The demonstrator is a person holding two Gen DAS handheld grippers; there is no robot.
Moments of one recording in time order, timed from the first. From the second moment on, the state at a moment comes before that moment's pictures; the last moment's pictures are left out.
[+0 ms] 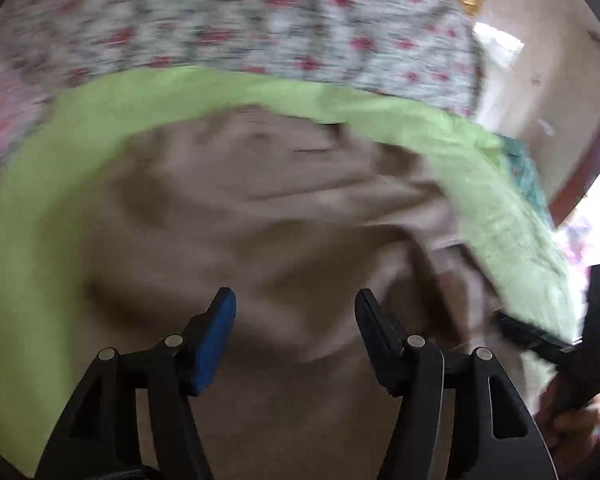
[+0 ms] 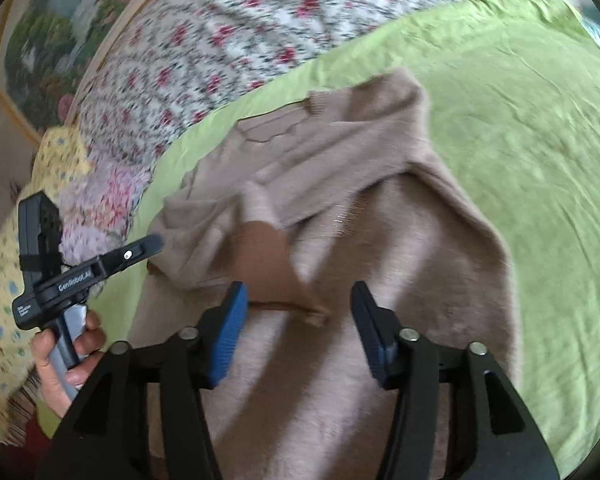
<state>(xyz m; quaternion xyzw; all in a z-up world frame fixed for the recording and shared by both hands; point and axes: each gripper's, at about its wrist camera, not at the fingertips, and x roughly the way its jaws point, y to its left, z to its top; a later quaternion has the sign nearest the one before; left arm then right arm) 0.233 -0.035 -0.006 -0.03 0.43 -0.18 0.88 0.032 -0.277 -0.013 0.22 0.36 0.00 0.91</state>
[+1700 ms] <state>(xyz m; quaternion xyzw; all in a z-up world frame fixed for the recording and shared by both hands) 0.313 0.099 -0.009 -0.17 0.44 -0.12 0.87 0.119 -0.362 -0.034 0.24 0.42 -0.02 0.87</state>
